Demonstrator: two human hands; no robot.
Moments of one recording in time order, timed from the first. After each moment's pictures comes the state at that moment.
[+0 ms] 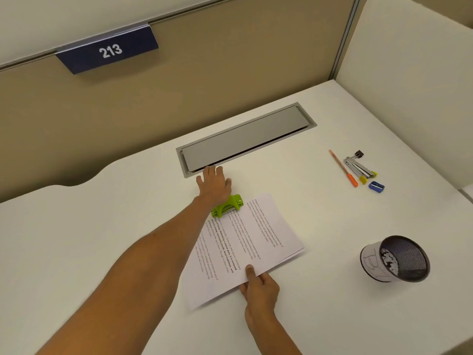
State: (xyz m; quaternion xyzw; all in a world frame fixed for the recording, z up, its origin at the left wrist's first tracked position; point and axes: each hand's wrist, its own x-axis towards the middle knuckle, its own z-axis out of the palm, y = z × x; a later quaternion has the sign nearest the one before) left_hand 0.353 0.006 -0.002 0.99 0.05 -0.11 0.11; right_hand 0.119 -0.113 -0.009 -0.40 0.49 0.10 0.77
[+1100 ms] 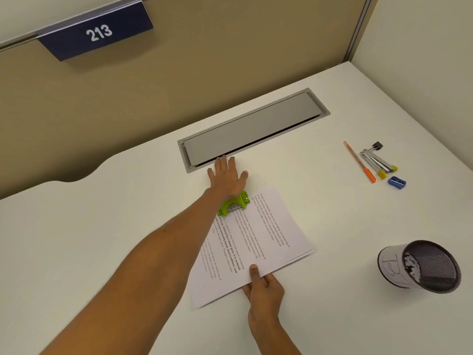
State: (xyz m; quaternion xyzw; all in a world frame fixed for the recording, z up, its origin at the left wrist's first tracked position) left_hand 0.372 -0.007 -0.016 0.97 0.05 -0.18 0.14; right_hand 0.126 -0.102 -0.016 -0.41 0.50 0.10 0.76
